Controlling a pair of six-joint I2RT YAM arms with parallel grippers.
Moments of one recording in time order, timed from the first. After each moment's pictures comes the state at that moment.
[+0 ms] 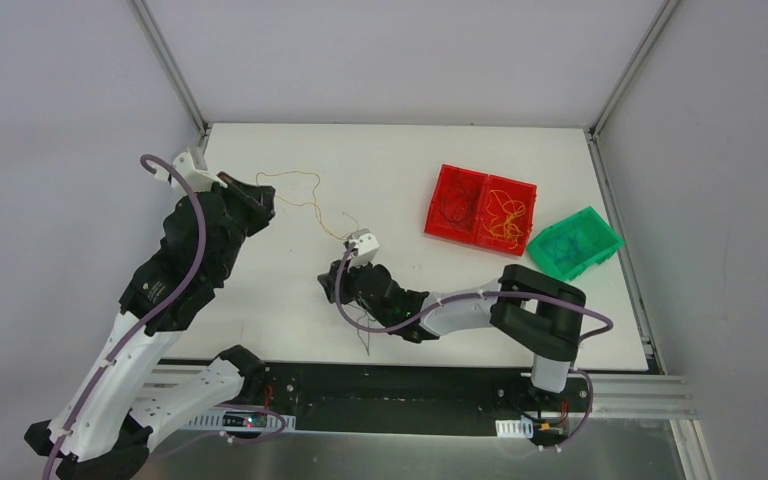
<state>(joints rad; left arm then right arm) -0.59 0.78 1.21 -0.65 -0.56 -0.77 1.25 1.81 0.87 0.69 0.41 0.51</state>
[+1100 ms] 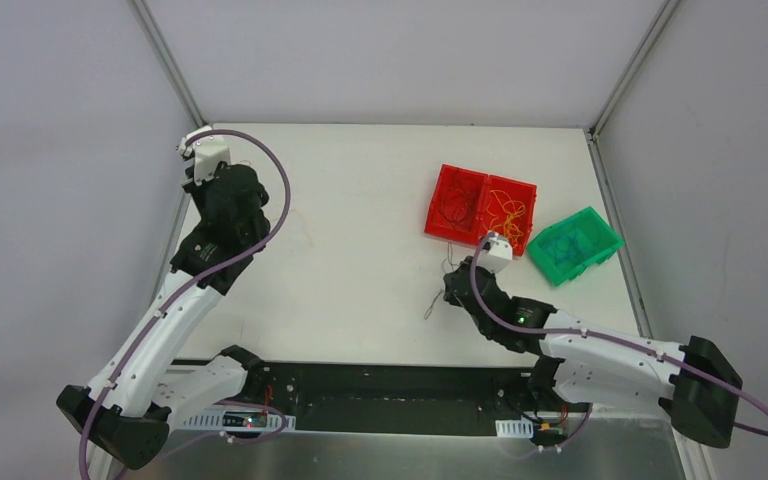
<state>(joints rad) -0.46 0.95 1.08 -0.33 -1.24 -0.04 1.06 0.98 0.49 -0.14 0.67 0.94</state>
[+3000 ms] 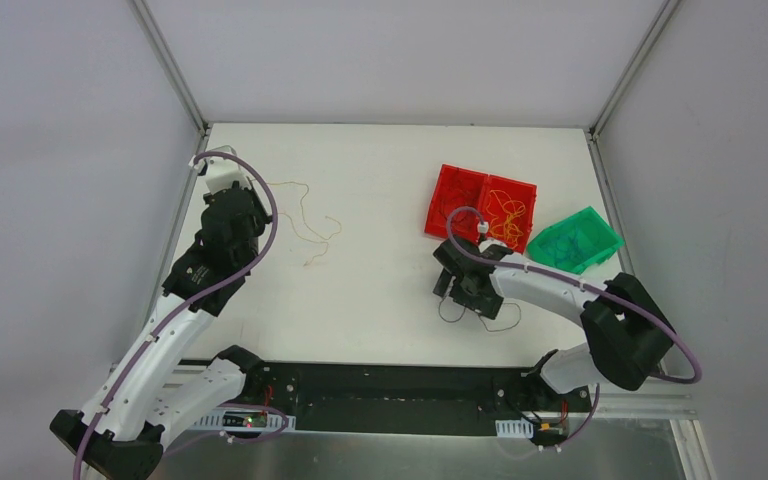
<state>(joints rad) -0.46 0.82 0.97 -0.41 -0.70 -0.28 0.77 1.44 0.81 -0.76 0.33 1.16</state>
